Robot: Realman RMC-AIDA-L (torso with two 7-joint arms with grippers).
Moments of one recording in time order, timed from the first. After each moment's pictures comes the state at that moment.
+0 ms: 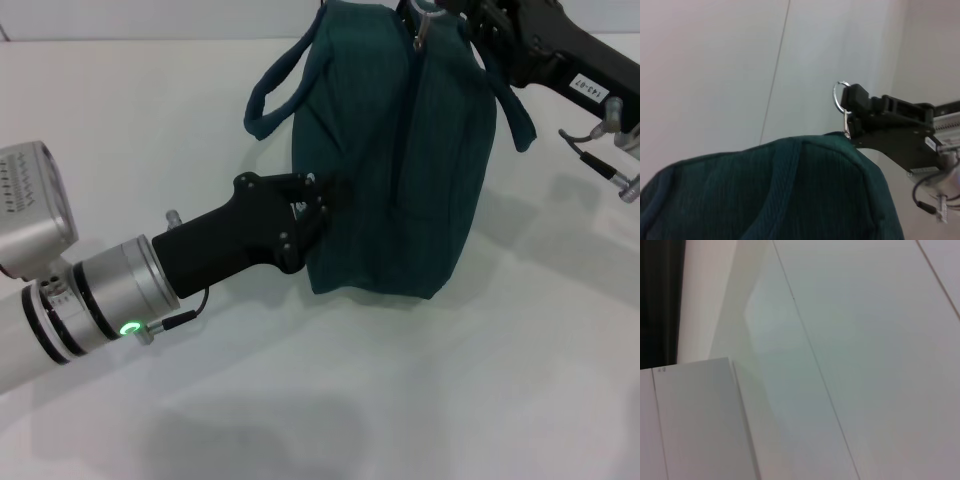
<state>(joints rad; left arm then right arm) -0.56 -2.09 0.90 0.07 1.39 1.56 -0.78 0.75 2.03 -0.94 -0.17 -1.13 -1.63 1.08</state>
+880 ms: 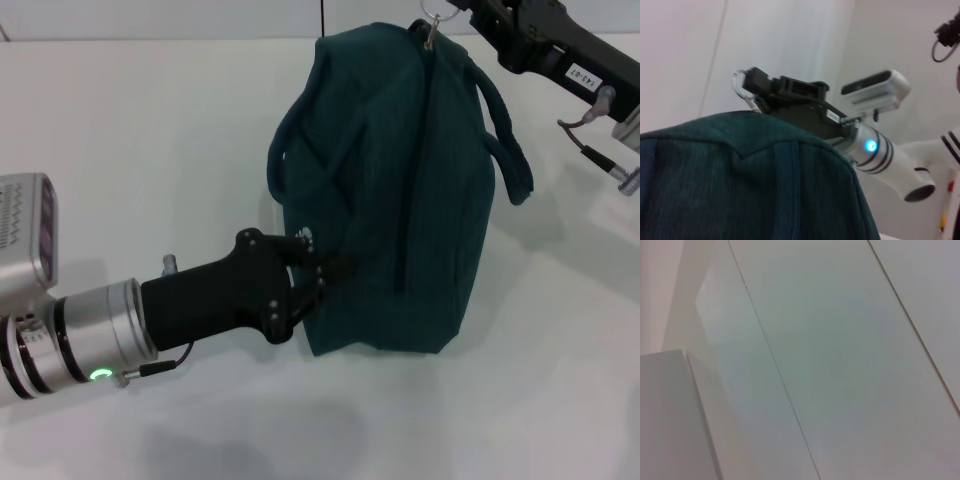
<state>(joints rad) -0.50 -2.08 0.91 0.17 1.57 1.65 -0.87 0.74 2.03 -0.94 -0.17 -1.10 -1.51 1.11</state>
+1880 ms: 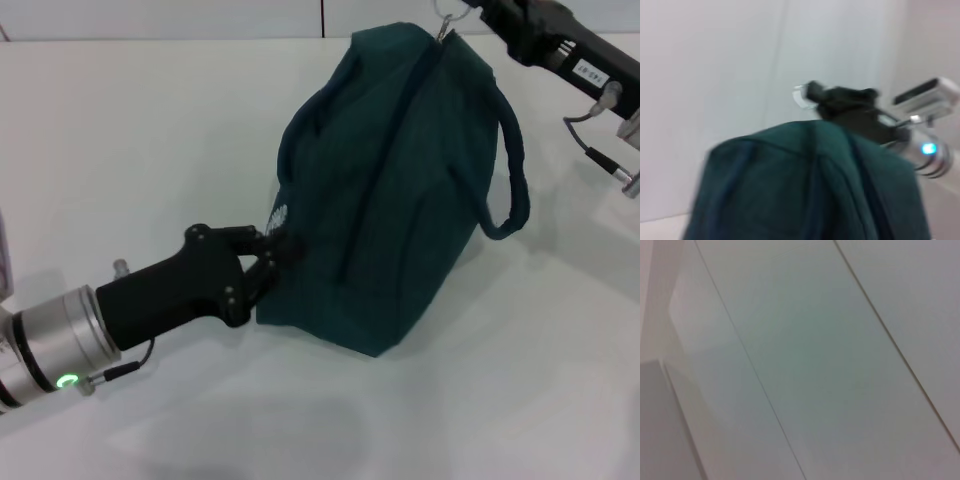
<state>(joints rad) -0.41 -2.08 0.79 0.22 1.59 1.62 -0.87 0.73 2.03 -0.94 -0.17 -1.08 -1.48 1.18</state>
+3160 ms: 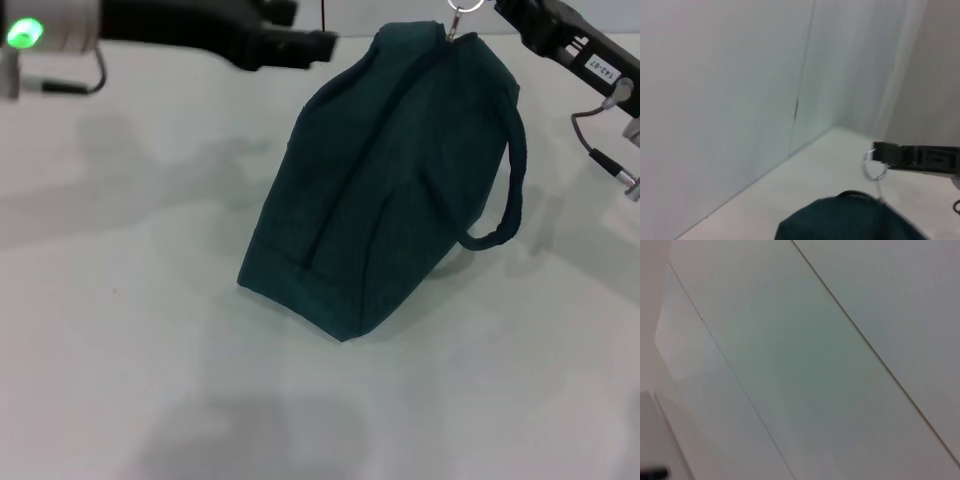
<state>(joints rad) -0.55 -2.08 1.07 1.50 2.03 1.50 -2.25 0.73 2.03 -0.94 -0.14 -1.03 -1.49 1.24</state>
